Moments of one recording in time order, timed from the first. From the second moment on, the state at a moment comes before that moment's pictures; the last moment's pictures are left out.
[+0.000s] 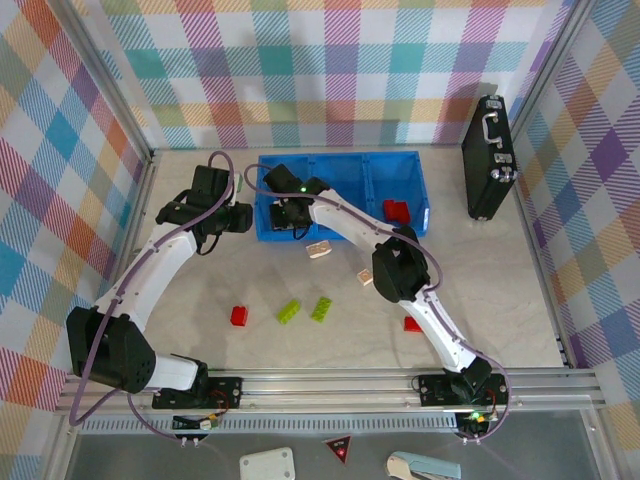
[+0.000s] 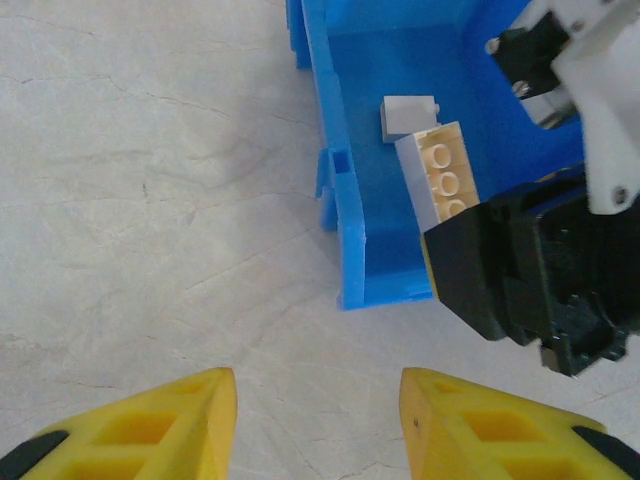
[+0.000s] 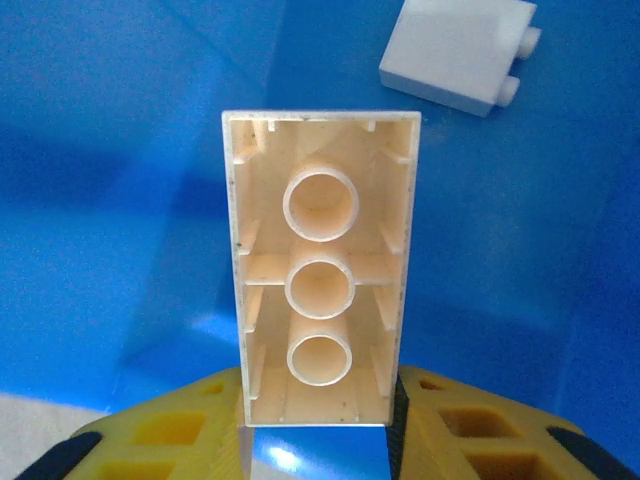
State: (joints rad) left arm -0.25 1.38 1.22 -0.71 -0.07 -0.13; right arm 0.81 2.50 2.36 -0.92 0.03 0.52
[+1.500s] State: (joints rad) left arm -0.25 1.40 1.22 -0.71 -0.06 -0.13; right arm 0.81 2.10 1.94 -0.99 -0.07 0.46
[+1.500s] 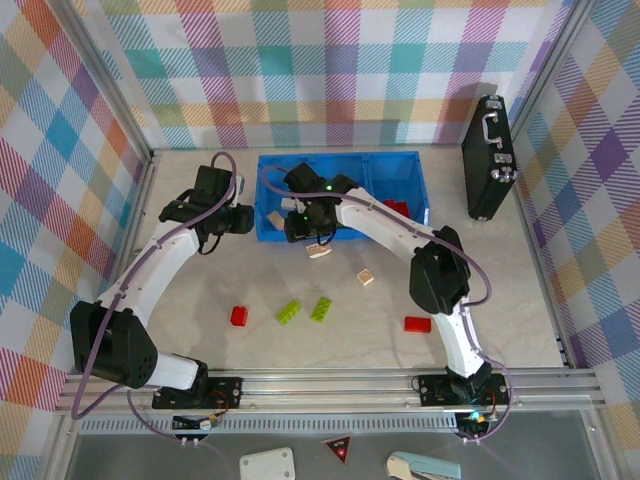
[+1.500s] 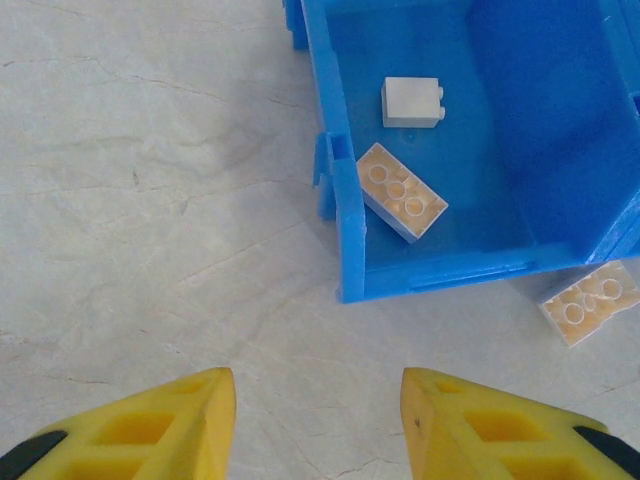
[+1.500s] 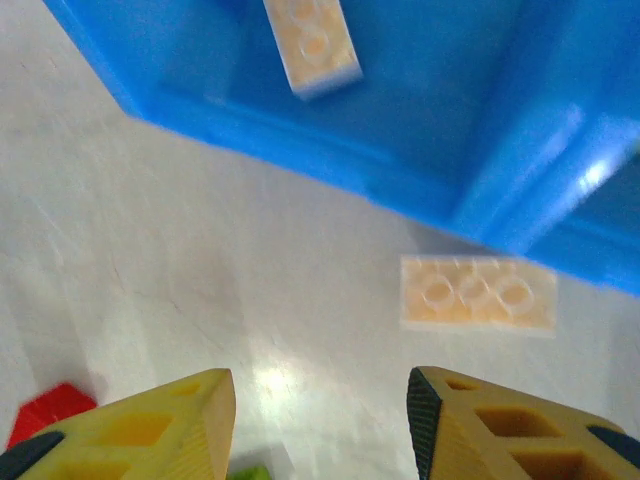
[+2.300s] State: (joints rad) left arm -0.25 1.43 1.22 -0.71 -0.04 -0.13; right arm 0.80 1.64 1.18 -0.98 0.05 0.60
